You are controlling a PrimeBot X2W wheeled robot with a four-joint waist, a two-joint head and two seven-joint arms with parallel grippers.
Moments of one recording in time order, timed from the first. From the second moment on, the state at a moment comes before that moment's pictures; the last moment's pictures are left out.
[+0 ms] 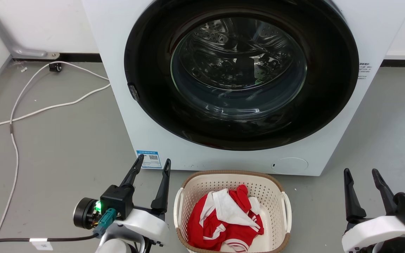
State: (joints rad) left arm -0.12 0.09 -0.22 0.20 -0.16 -0.07 -0.23; right arm 0.03 -0.05 -0.10 0.06 0.12 0.13 -0.10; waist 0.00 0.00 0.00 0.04
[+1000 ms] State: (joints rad) left arm -0.12 0.06 -0.16 0.23 -0.11 -0.11 -0.26; right arm 0.02 -0.05 -0.11 0.14 0.11 0.13 -0.18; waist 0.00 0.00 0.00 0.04
